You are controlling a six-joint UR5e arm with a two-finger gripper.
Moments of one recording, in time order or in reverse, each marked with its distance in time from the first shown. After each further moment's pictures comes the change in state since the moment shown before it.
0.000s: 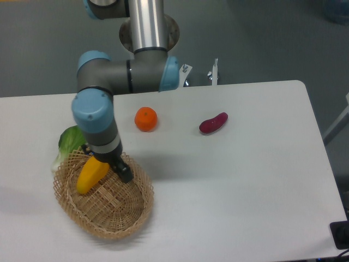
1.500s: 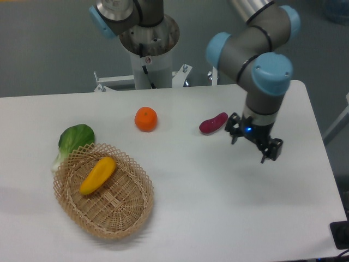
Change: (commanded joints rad) arm 0.534 -0.081 0.135 0.008 0.004 0.571
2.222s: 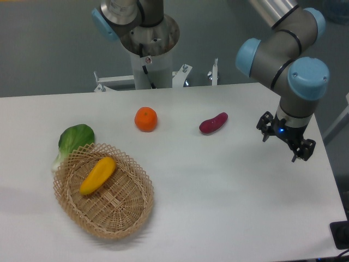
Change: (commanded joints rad) arm 0.003 -0.048 0.059 -0.020 0.068 0.043
